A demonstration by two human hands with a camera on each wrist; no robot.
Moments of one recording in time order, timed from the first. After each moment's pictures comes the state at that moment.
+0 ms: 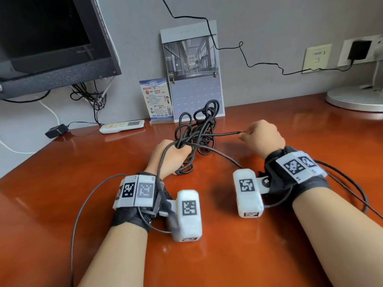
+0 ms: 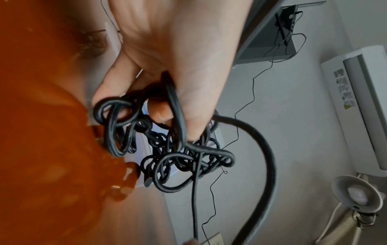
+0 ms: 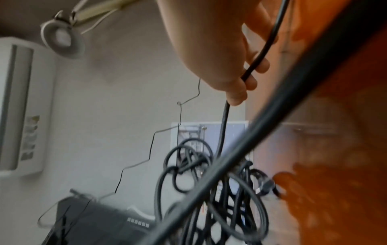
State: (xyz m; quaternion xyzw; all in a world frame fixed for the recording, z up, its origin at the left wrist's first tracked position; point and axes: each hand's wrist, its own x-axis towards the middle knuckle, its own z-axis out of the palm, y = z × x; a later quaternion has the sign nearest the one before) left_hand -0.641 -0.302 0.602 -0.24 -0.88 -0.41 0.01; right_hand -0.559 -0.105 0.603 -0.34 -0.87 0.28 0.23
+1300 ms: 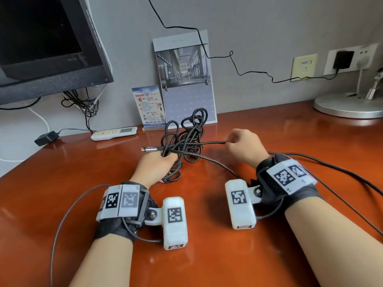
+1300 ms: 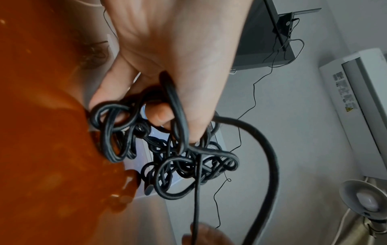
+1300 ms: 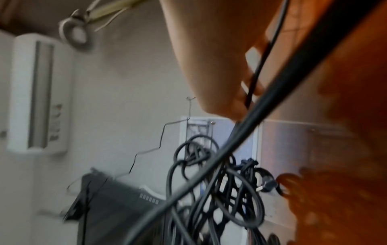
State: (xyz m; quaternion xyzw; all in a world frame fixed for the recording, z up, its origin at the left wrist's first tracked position) left_hand -0.640 -0.310 0.607 -0.20 -0.90 -0.40 -0.03; right_hand -0.560 -0.112 0.603 -0.23 -0.88 0.34 0.22
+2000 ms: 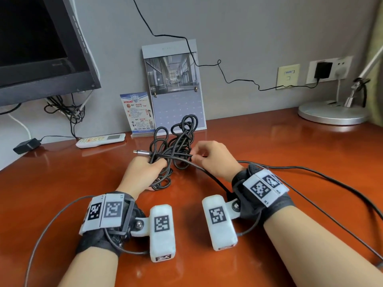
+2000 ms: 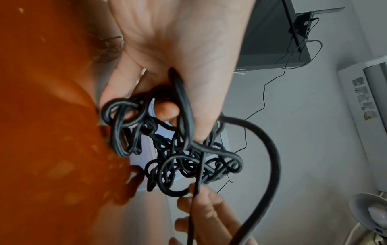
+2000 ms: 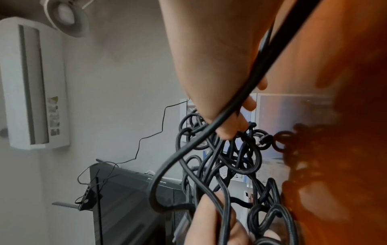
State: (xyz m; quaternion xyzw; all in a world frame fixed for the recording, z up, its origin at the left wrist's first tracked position) left_hand -0.649 -0.311 0.601 -0.19 -0.86 -0.47 -0.03; right_hand -0.568 -0.142 0.600 -0.07 -0.90 0.37 0.22
